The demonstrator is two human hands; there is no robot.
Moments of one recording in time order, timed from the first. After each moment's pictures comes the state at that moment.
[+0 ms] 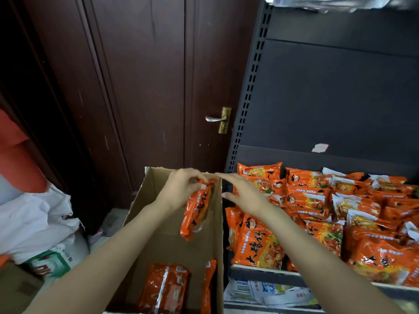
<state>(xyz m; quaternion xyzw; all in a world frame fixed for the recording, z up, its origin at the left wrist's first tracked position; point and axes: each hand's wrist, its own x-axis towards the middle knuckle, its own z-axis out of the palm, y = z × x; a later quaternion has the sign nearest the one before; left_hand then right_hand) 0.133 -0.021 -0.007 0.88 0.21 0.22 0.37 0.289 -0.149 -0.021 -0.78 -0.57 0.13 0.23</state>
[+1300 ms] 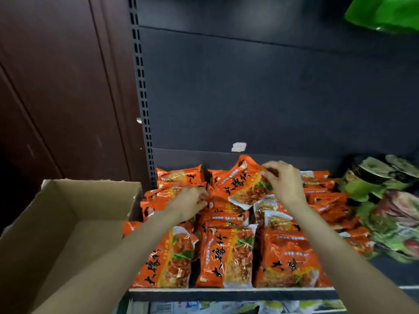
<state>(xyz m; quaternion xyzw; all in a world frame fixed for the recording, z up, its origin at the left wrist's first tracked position) 0.367 -0.155 -0.050 0.94 0.18 0.04 0.28 0.510 -0.342 0.022 -0.88 -0.35 -0.10 0.31</state>
